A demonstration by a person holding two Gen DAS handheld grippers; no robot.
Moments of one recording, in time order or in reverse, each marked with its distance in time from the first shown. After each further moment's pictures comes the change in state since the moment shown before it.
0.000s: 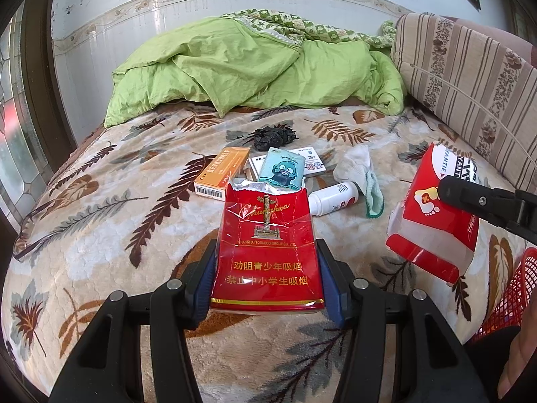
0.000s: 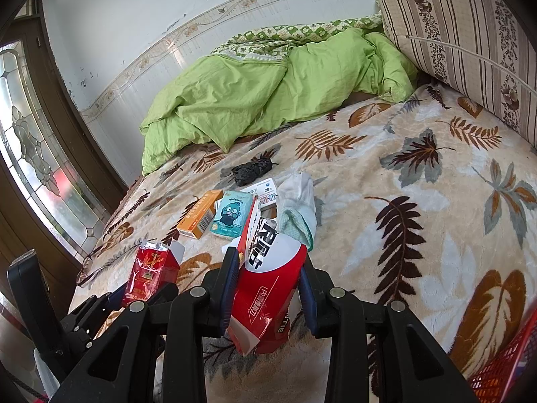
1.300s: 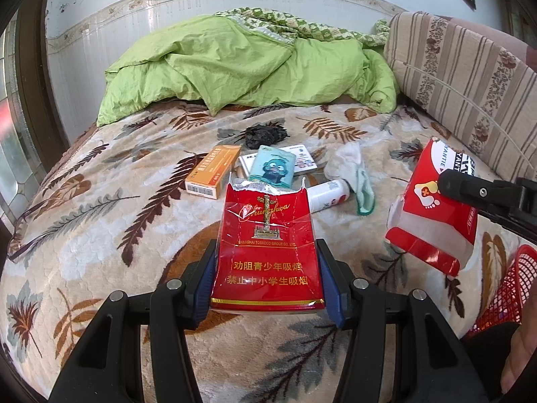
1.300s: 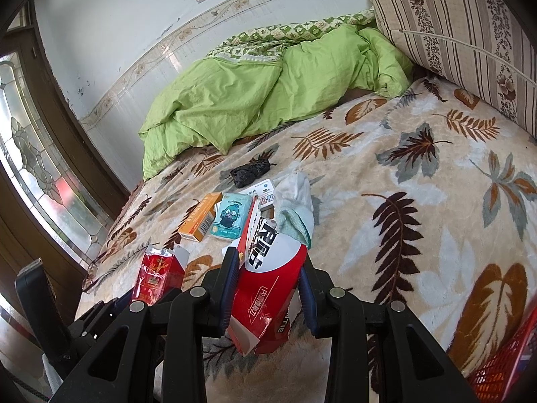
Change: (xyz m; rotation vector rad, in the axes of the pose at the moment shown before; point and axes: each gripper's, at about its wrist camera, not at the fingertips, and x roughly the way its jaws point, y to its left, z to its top) left arm -0.003 -0.003 -0.002 0.010 0.004 -0.037; right arm -0.005 -0.006 -0.001 0.045 0.001 0.011
